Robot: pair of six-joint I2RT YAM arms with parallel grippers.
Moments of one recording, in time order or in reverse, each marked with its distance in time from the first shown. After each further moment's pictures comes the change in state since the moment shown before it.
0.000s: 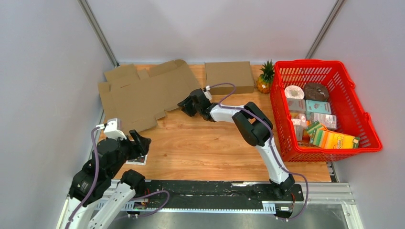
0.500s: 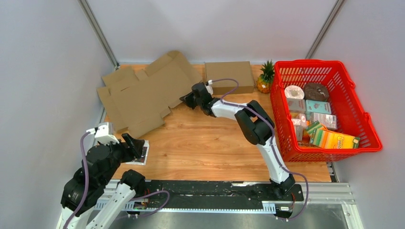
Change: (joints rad) left arm 0.000 -0.057 0.069 -0.064 -0.054 0.042; right arm -0.025 0.043 0.078 0.034 0.026 0.063
